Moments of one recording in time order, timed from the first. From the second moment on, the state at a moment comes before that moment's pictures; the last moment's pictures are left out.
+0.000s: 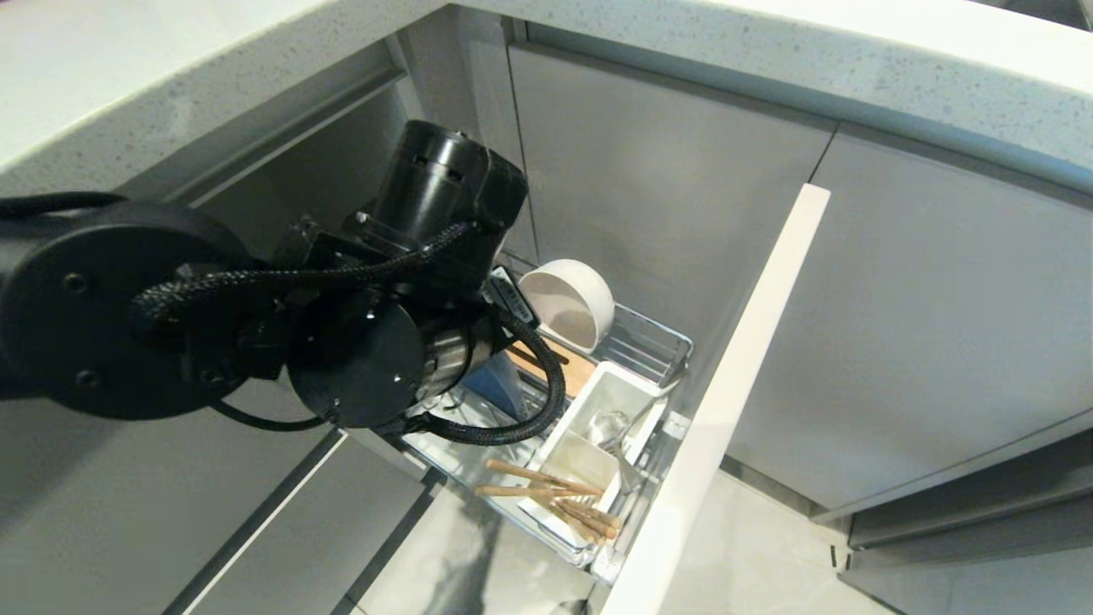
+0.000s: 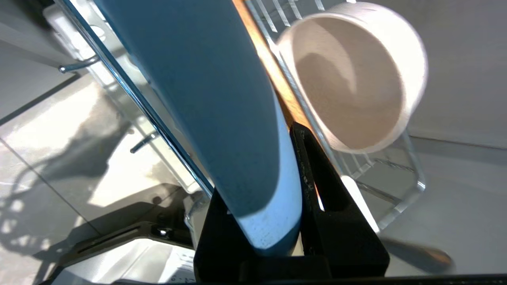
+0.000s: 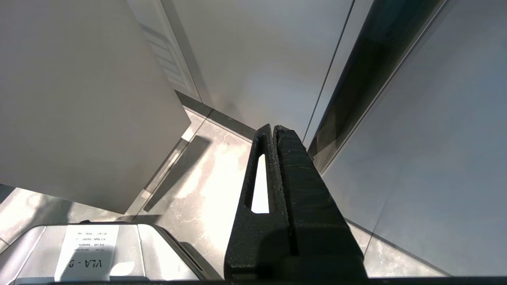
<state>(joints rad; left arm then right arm) -0.91 1.68 -1.36 0.28 0.74 -0.93 0.00 0.00 0.00 0.00 0.00 0.02</state>
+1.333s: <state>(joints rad) -1.16 1.17 -1.25 0.11 0.62 -0.43 0.00 0.00 0.00 0.00 0.00 0.03</state>
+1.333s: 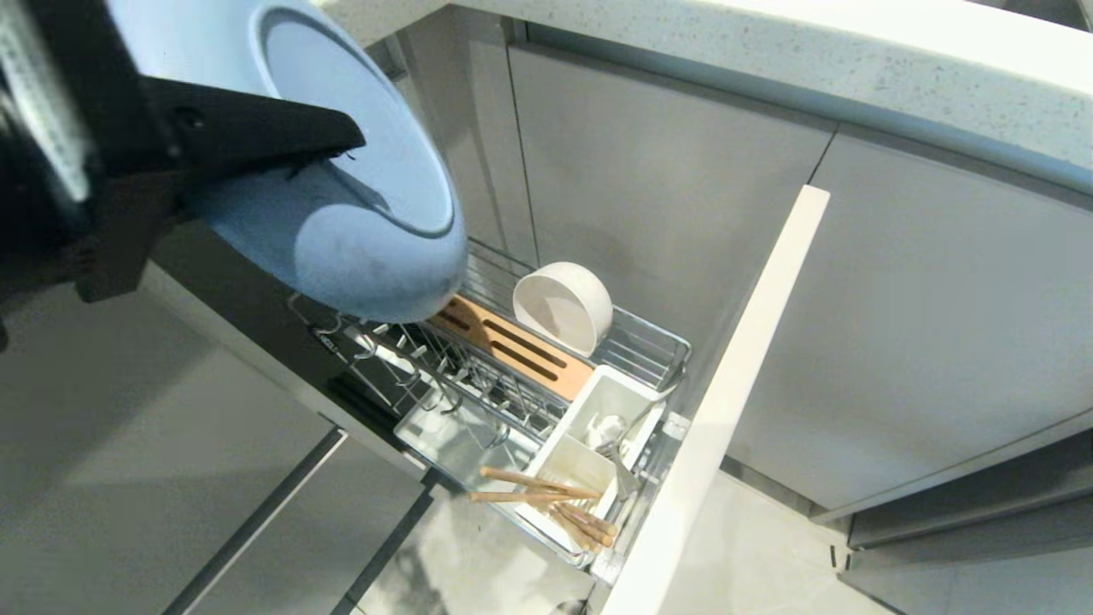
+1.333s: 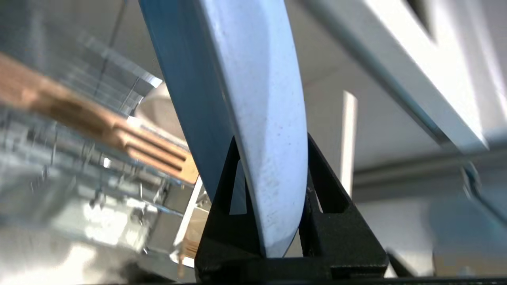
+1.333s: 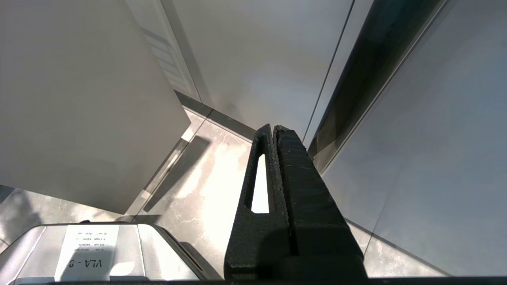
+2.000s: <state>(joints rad) -1.06 0.95 -1.17 -0.07 0.54 -0.11 0.00 0.00 0.00 0.00 0.00 0.02</state>
